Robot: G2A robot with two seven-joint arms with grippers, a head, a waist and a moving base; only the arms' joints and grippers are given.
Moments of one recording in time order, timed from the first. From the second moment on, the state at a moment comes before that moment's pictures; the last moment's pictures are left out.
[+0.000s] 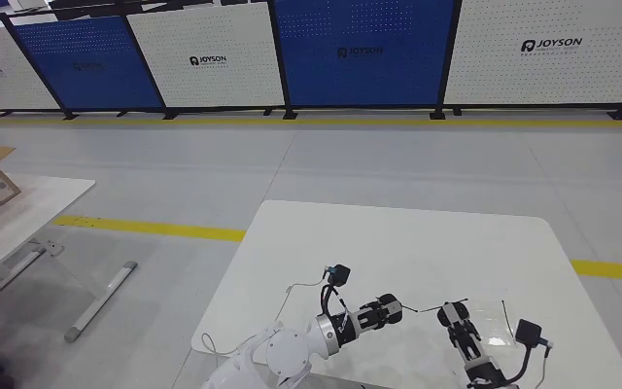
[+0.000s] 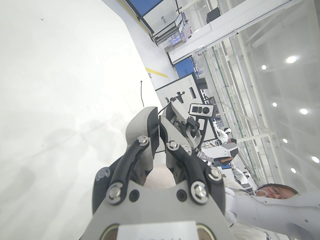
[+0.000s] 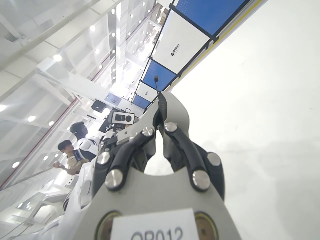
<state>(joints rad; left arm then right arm) 1.42 -1.17 -0.94 -1.74 0.03 -0.12 -0.33 -1.83 -1.07 1.24 -1.91 -0.19 -0.20 -0.09</state>
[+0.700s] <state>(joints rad) 1.42 -1.17 -0.94 -1.74 0.03 -0.12 -0.33 -1.82 -1.09 1.25 -1.90 -0.20 -0.21 -0.07</state>
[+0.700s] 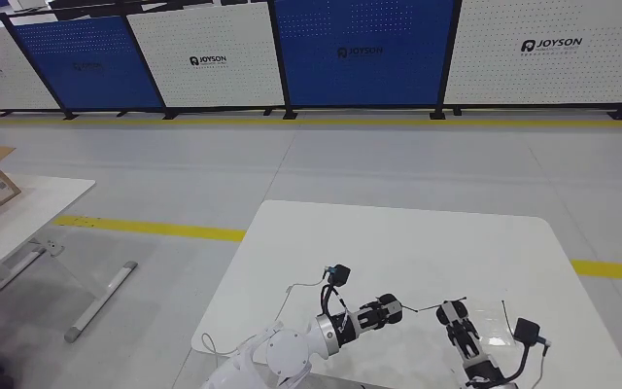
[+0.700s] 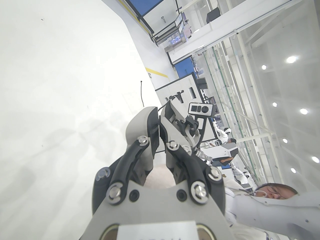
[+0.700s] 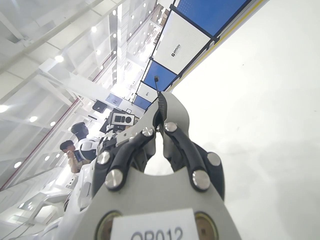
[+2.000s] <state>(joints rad) 1.42 -1.17 -0.94 -1.74 0.03 -0.12 -0.33 -1.83 -1.12 1.27 -1.90 -0.24 -0.20 -0.05</state>
